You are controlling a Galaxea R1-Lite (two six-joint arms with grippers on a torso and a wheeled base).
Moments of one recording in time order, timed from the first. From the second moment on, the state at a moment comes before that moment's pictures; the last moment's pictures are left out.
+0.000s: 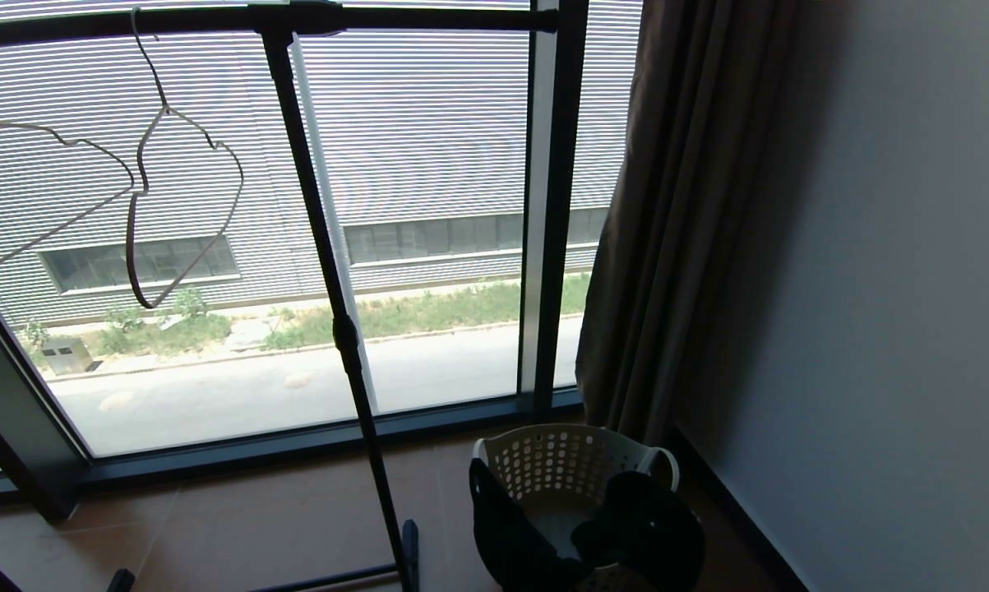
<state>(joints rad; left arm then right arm) 0.00 0.00 0.00 0.00 -0.01 0.01 0.00 0.00 0.00 0.00 0.00 0.01</state>
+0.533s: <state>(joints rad) 0.00 0.00 0.00 0.00 -0.01 0.01 0.00 0.00 0.00 0.00 0.00 0.01</state>
